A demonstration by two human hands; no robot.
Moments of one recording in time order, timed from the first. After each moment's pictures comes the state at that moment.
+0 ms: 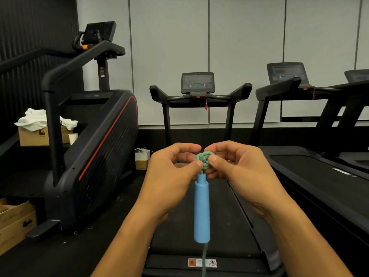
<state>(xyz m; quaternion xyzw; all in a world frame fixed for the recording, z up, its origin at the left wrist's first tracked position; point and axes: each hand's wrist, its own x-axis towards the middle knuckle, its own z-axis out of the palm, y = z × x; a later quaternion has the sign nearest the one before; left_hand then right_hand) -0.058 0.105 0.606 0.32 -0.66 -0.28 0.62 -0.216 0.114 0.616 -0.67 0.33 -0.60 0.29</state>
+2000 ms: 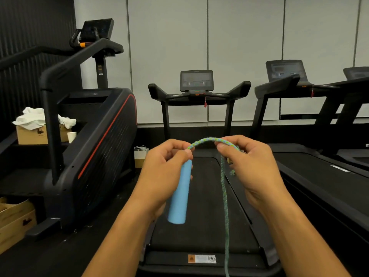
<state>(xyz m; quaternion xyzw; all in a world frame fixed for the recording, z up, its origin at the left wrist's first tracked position) -0.054 0.104 0.609 0.33 -0.61 -0.34 0.64 -0.216 0.108 0.617 -0.58 0.40 -0.68 0.21</state>
